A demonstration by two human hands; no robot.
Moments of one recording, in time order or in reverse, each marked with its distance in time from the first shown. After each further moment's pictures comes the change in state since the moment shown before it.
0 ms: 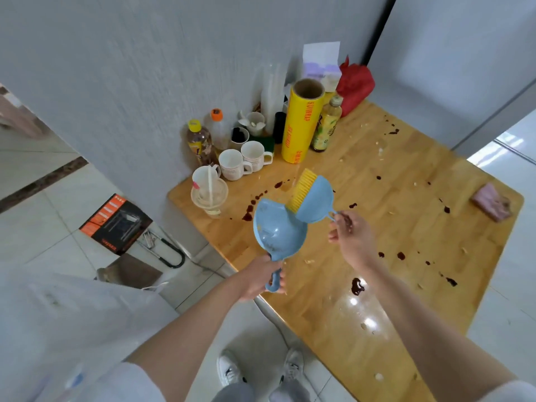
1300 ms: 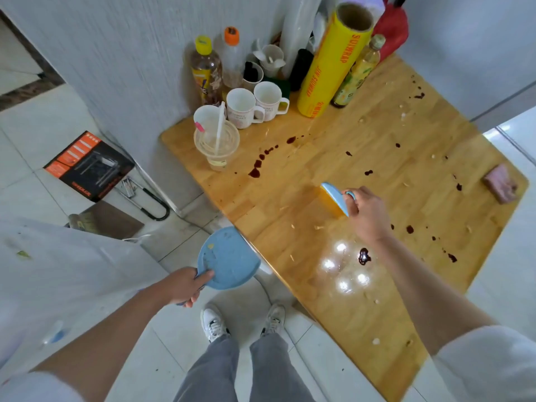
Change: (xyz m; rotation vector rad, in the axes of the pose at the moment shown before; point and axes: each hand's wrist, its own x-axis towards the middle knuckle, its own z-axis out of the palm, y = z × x) left_hand -0.017 -0.175 -0.167 0.637 0.124 -0.242; right_hand 0.018 0.041 0.026 -0.706 -0.071 -0.303
